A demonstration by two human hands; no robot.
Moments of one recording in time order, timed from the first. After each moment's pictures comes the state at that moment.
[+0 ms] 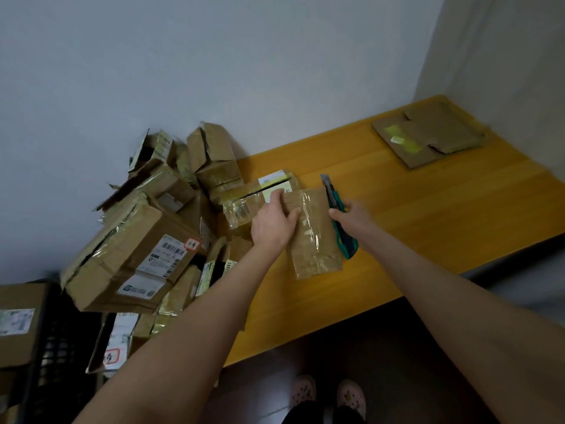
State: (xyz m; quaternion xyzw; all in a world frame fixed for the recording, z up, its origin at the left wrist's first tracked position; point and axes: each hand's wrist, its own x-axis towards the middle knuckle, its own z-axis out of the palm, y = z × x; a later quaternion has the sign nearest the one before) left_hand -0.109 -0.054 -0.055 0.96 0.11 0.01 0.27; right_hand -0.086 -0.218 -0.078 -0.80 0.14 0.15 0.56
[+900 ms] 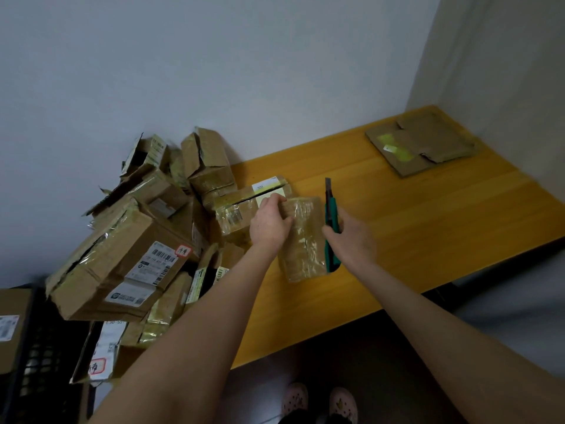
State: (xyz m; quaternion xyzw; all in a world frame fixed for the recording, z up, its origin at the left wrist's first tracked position) left_hand -0.093 -0.061 -0.059 0.95 0.10 0.02 0.29; right_hand -0.122 -0.217 -0.070 -0.93 0.08 0.04 0.37
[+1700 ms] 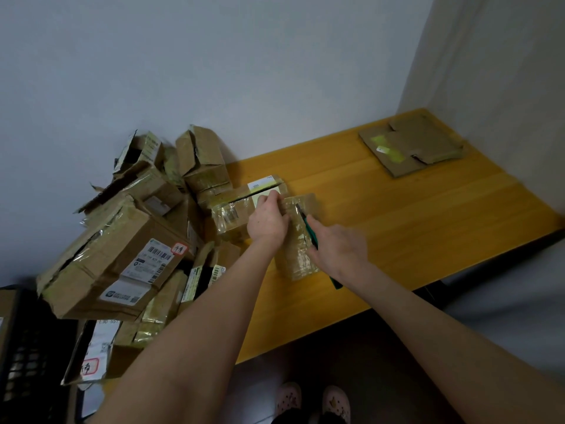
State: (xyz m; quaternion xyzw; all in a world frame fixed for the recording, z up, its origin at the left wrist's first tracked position) left_hand -0.090 -0.064 -0.058 0.96 0.11 0.01 0.25; right_hand -0.144 -0.199 -0.033 -0.99 -0.09 0.09 0.02
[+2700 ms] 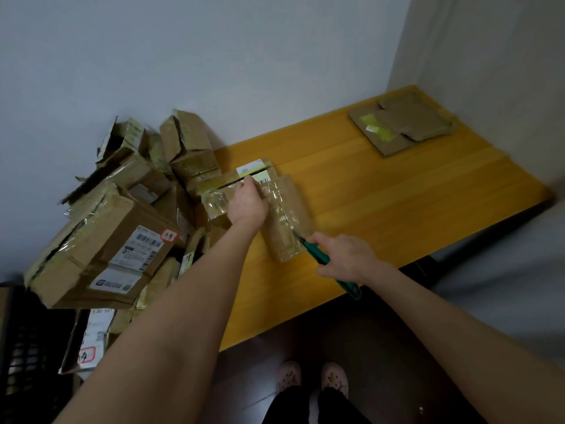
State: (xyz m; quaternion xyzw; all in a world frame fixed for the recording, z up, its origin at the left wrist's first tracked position) left_hand -0.088 -0.050 -0.060 0.96 0.15 -0.02 0.24; right_hand -0.175 -0.241 -0.065 -0.96 -0.15 0.23 0.11
